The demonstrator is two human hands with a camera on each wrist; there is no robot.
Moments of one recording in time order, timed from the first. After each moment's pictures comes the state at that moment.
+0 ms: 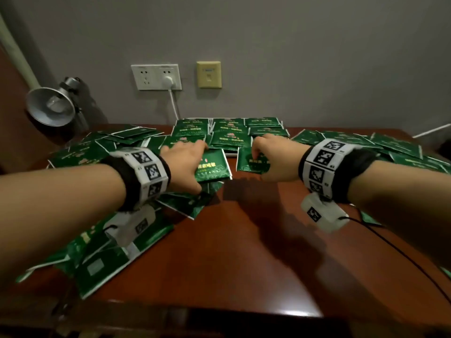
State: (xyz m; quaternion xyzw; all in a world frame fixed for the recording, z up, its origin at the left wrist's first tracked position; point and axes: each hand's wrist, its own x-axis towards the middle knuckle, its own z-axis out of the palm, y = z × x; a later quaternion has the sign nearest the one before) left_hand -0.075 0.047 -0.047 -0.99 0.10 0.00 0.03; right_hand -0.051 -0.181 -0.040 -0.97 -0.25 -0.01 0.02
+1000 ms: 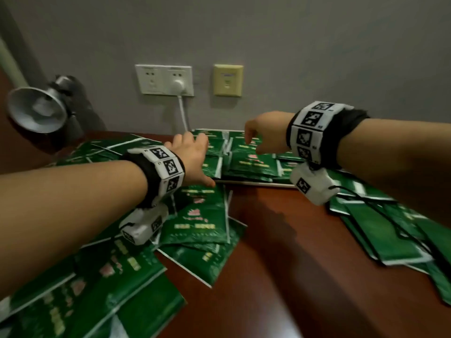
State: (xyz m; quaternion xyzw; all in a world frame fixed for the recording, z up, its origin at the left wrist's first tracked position) left_hand 0.053 0.098 -0.051 -1.00 0.02 -0.04 0.02; right_hand 0.095 -0.092 0.013 -0.96 -0.26 0.01 -0.08
